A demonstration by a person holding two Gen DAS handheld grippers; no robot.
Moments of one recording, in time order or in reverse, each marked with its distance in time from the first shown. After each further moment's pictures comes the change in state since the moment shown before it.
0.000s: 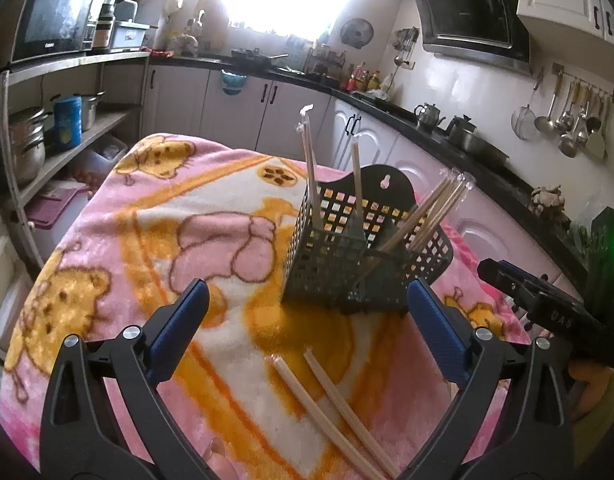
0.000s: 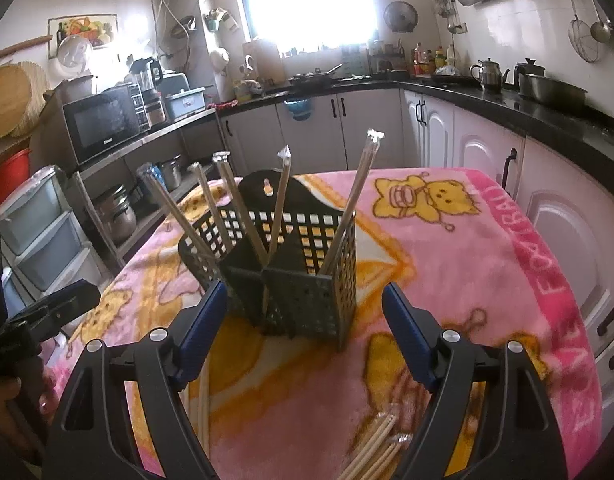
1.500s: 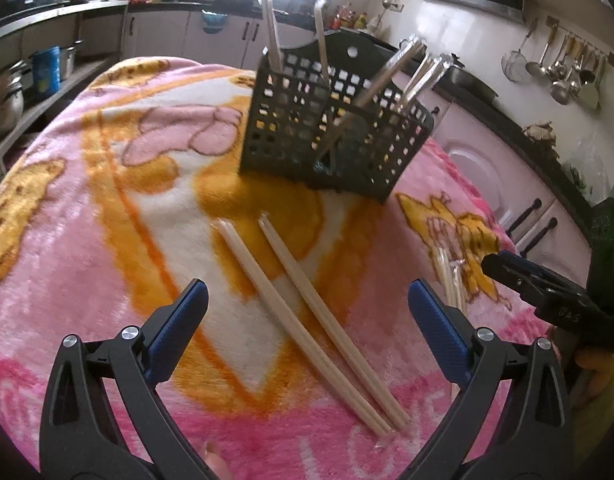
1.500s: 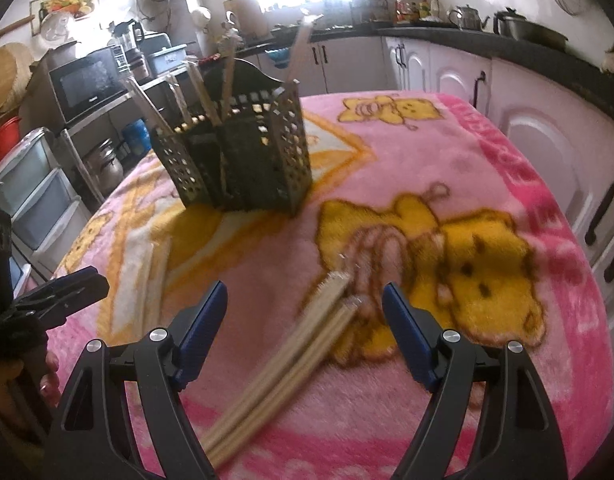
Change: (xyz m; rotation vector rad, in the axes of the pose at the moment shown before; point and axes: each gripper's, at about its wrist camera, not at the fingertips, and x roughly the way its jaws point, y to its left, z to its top) left arm 0.025 -0.027 -0.090 0.011 0.209 -0.056; right arm -0.024 -0.046 -0.094 0.042 0.172 -0.033
